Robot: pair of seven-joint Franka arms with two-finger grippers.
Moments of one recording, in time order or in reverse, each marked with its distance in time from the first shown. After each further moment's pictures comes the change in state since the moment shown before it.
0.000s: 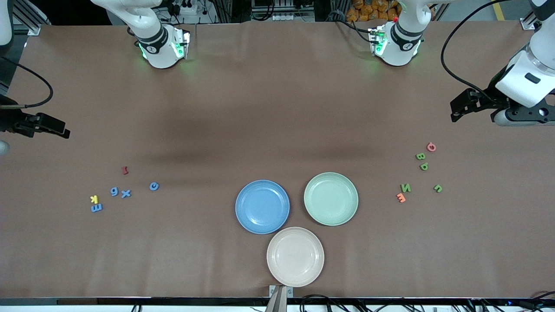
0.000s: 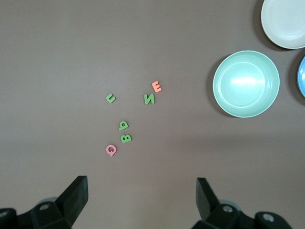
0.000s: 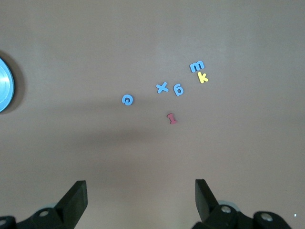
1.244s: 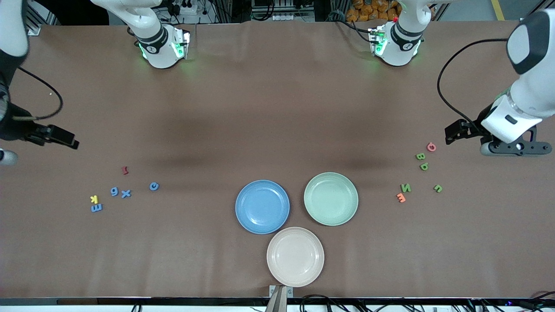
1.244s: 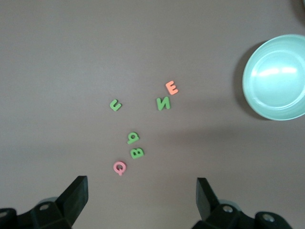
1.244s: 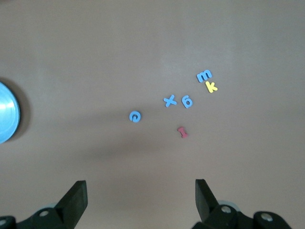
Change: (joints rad) left arm 0.006 0.061 0.077 -0.204 -0.003 0.242 0.132; right arm 0.016 0.011 0.008 -0.078 0.020 0.145 0.112
